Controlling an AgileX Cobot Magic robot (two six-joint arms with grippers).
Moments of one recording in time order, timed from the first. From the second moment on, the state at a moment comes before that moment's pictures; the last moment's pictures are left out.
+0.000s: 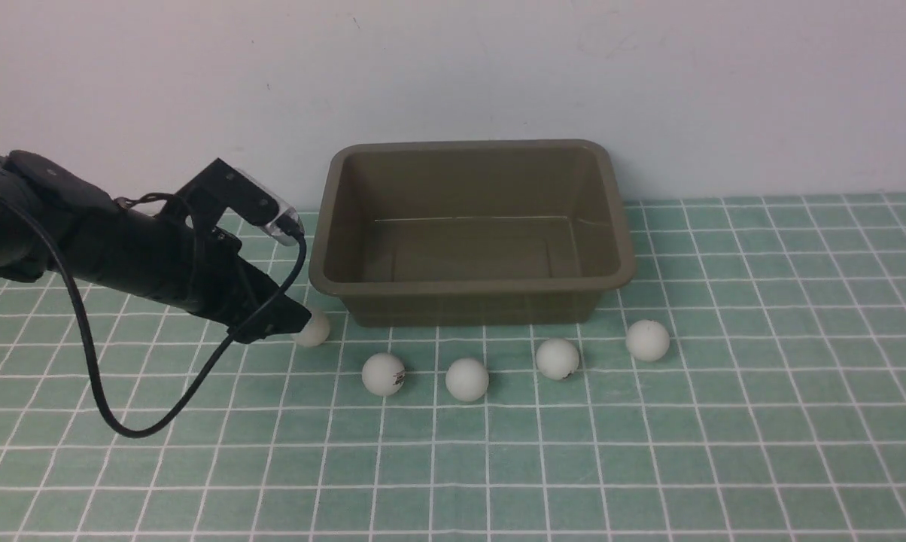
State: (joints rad) right arm 0.03 -0.01 -0.54 0.28 1.07 -0.20; left arm 0.03 1.98 -1.16 -1.08 0.59 1.64
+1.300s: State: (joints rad) right arm 0.03 -0.01 -0.54 0.28 1.05 -0.20; left arm 0.05 1.84 -1.16 -1.25 0.51 1.75
